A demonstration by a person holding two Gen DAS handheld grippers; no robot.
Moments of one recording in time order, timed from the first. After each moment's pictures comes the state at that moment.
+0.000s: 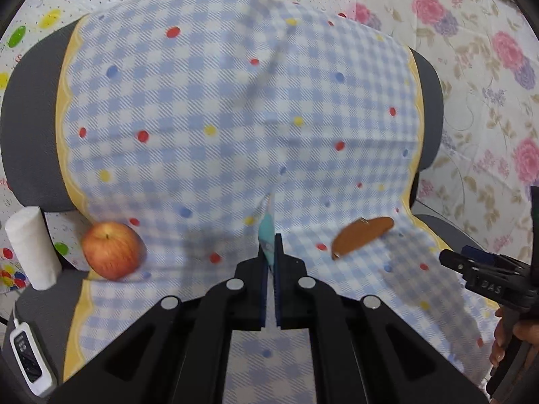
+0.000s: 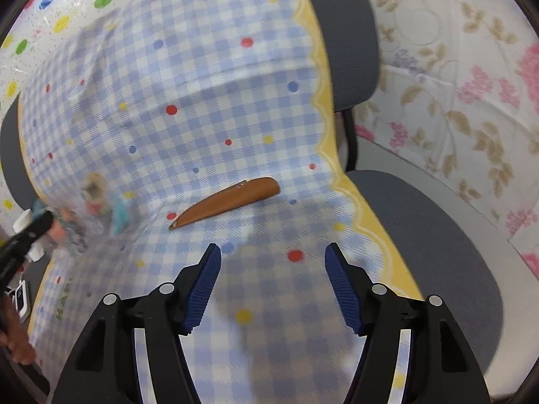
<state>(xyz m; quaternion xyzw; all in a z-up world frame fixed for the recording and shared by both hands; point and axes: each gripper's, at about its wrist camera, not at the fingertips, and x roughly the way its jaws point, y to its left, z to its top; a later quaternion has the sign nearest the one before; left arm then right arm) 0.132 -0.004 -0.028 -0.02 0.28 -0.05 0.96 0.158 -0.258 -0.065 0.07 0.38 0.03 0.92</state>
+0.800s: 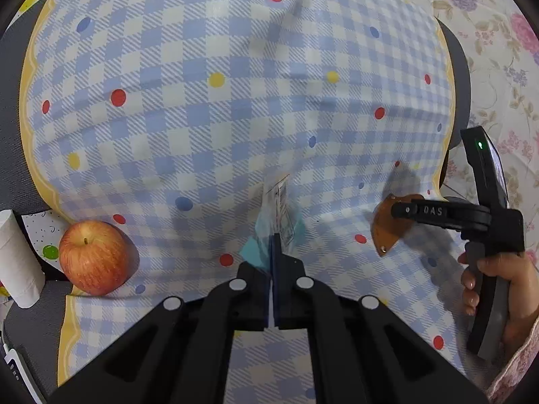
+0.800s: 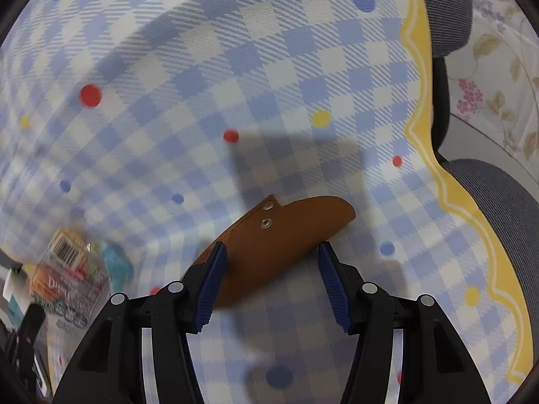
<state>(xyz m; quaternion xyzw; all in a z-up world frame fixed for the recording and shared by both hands) 0.191 0.010 -0.071 0.00 0.33 -0.05 0.94 0.296 -0.222 -0.121 0.14 0.44 0.02 0.88</state>
